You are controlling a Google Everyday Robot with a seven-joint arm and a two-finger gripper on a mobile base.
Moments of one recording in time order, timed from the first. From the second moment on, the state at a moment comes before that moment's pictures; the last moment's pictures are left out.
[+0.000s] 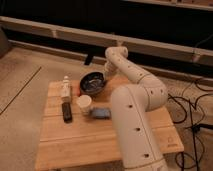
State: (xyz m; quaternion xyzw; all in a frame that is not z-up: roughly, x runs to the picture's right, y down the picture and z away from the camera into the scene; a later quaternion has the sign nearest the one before) arm -0.015 -0.070 0.999 -0.28 0.06 0.66 0.70
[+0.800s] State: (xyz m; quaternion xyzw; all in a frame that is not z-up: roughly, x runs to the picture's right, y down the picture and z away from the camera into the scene) arm 0.055 0.008 0.962 -0.26 0.11 0.70 0.66
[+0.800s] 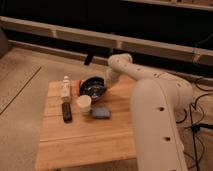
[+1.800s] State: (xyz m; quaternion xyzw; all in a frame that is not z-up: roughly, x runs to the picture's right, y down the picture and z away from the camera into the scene) arm 0.088 -0.059 1.002 -0.23 0.15 0.66 0.70
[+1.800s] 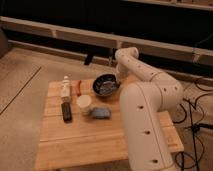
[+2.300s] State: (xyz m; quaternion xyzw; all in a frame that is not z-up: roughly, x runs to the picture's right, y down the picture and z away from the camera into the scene) arm 0.016 -0.047 0.995 -0.28 0.11 0.65 0.70
